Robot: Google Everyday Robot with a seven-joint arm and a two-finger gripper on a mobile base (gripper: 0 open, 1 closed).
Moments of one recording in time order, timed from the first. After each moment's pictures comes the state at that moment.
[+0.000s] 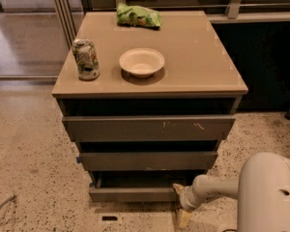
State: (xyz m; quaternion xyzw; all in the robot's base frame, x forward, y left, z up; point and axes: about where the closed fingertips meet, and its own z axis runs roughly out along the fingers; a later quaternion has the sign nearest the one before) arm 0.485 -0.149 0.203 -0.69 0.69 0.14 0.17
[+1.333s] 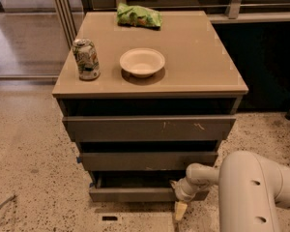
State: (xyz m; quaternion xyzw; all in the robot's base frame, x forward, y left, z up) arm 0.515 -0.140 0.178 -0.68 0.70 0.18 0.13
